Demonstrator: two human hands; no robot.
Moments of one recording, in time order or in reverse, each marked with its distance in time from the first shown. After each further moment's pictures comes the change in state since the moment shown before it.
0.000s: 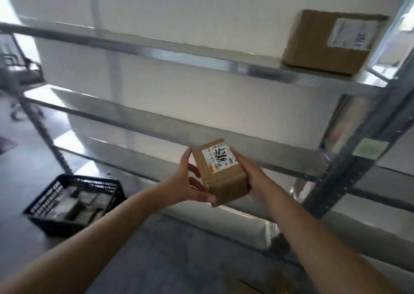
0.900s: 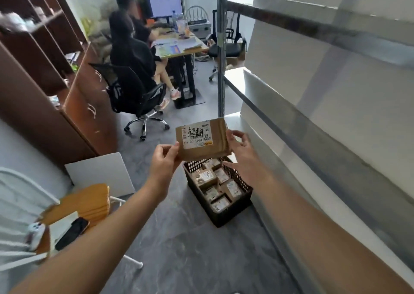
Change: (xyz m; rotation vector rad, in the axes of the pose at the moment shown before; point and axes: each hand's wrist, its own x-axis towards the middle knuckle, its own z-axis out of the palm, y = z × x) left_hand -0.119 -0.177 -0.373 -0.499 1.533 -0.199; right_hand 0.301 -0.014 0.471 -0.059 -0.783 0.002
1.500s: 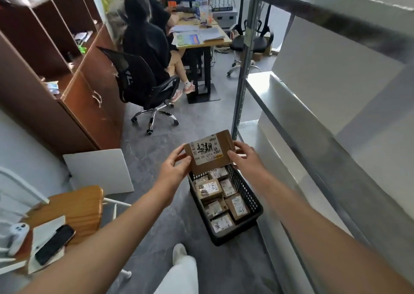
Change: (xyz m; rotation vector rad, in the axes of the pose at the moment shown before) left_hand 0.156 -0.026 0.019 -0.016 0.037 -0.073; right_hand 0.186 0.002 0.000 -0.469 -0.037 0.018
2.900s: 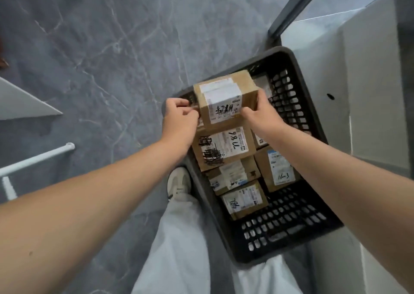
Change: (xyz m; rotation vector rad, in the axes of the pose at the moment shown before) left_hand 0.513 -0.493 -0.036 0.333 0.245 -0.706; right_hand 0.529 0.473 0.163 -0.367 -0.234 0.568
